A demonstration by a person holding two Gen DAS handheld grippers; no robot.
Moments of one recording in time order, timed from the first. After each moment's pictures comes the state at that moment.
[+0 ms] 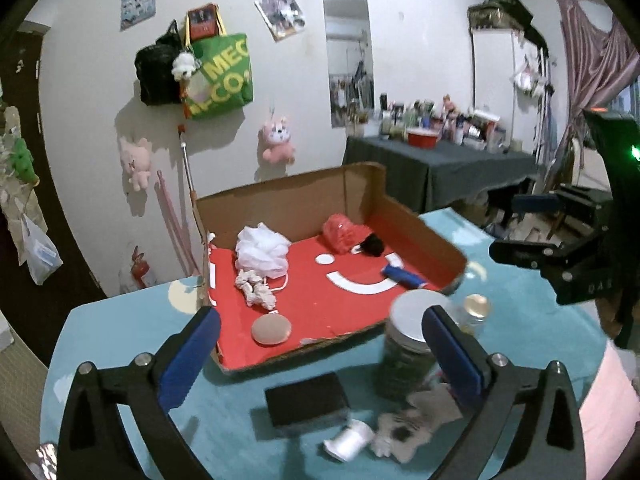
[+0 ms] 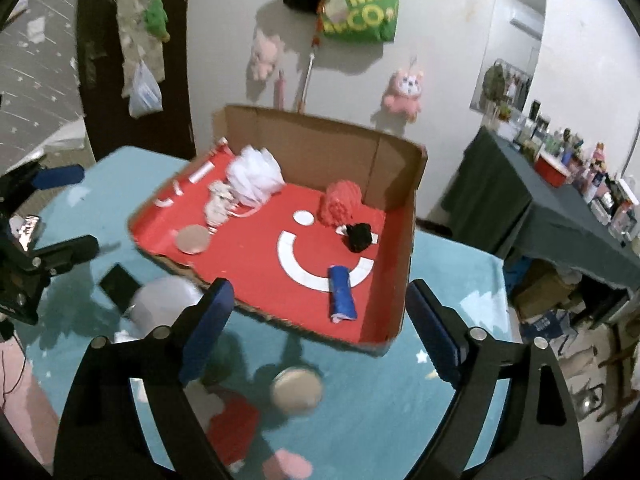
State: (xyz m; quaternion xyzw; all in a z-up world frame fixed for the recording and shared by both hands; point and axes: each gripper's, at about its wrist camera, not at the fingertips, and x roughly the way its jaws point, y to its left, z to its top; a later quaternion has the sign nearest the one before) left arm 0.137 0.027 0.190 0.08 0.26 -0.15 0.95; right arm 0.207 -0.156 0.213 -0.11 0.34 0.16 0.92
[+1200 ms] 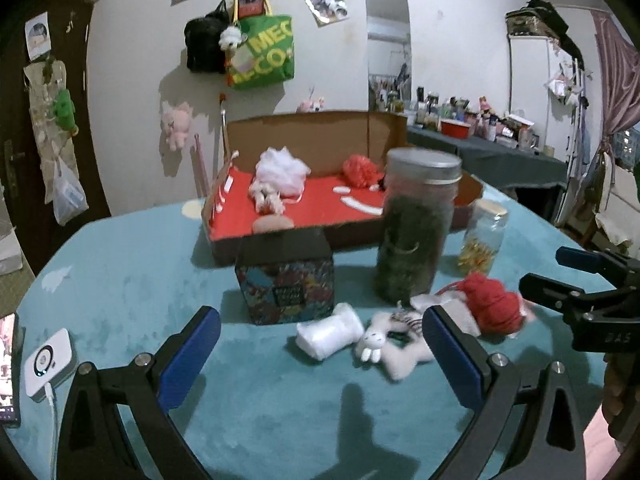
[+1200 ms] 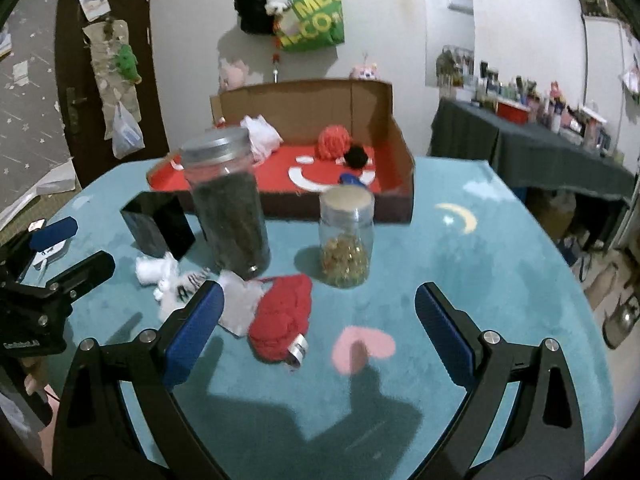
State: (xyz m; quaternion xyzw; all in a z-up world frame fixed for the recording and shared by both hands) left arm 0.080 0.023 0.068 0.04 0.27 -0.07 0.96; right arm 0.088 -0.165 0.104 0.00 0.31 0.10 0.95
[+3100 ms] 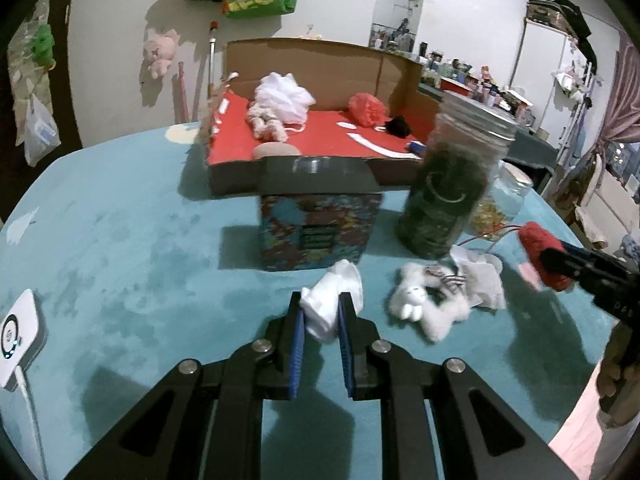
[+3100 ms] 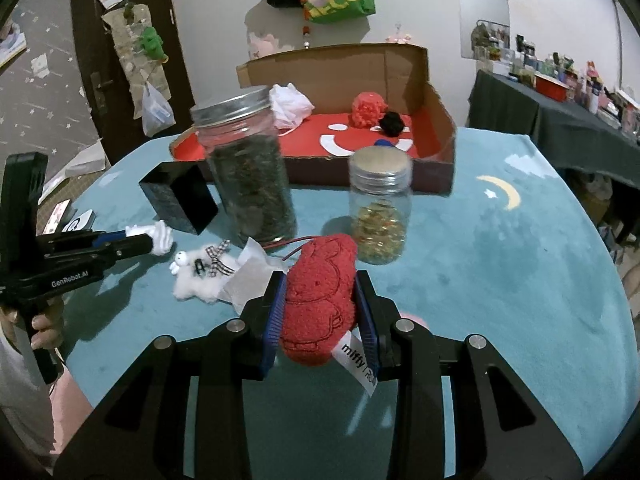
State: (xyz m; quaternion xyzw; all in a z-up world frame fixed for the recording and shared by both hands) left arm 0.107 0.065 0.050 -0.01 0.39 -0.11 0.92; right arm 0.102 -0.170 0.091 0.01 0.35 0.17 0.92
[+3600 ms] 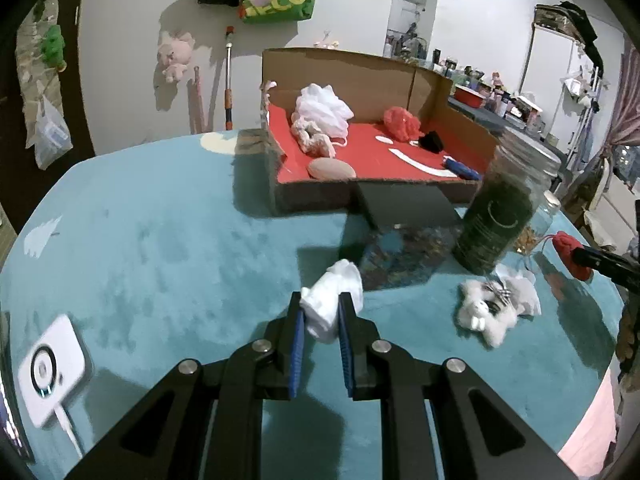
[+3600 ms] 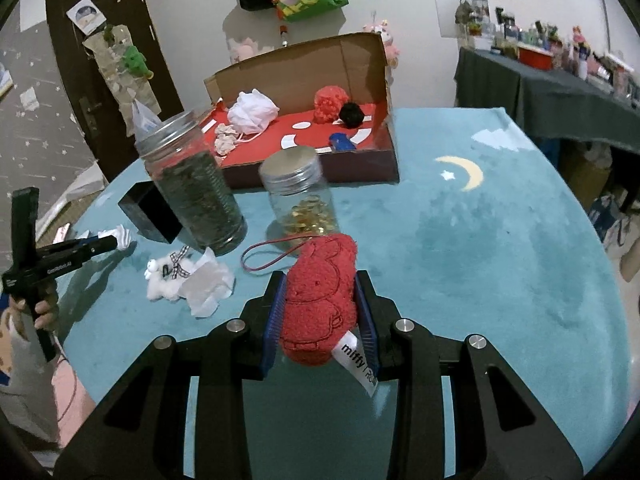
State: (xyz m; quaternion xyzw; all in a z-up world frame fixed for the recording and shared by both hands) left arm 0.127 0.120 0.060 -0.01 0.38 -0.10 0.92; right arm 0.118 -0.233 0.089 0.06 0.37 0.17 0.91
